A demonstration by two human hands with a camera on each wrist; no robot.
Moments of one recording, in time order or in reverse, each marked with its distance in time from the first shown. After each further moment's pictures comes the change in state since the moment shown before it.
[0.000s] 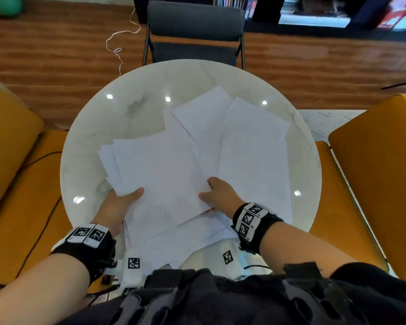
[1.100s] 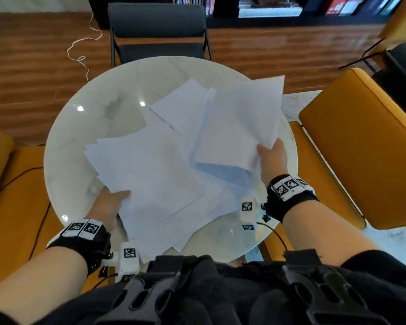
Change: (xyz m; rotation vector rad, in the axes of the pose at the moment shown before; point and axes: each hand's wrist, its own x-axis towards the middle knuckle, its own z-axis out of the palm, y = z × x) left_hand 0.027 -0.012 -0.006 0.159 -0.028 0.009; right_hand -0.049 0.031 -0.099 0.406 0.924 -0.003
